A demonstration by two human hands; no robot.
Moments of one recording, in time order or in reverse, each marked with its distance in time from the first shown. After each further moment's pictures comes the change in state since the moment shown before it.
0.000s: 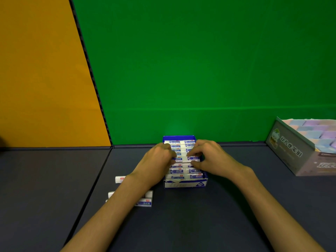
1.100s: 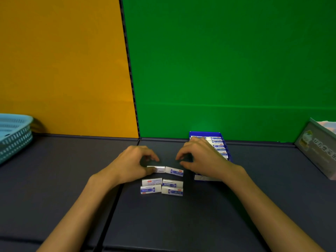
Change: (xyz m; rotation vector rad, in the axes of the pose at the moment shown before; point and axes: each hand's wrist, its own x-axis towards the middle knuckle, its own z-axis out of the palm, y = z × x) left_hand -0.104 -0.100 -0.049 -0.244 -0.121 -0.207; right_hand 0.033 -0.097 0.034 -0.051 0.014 -0.244
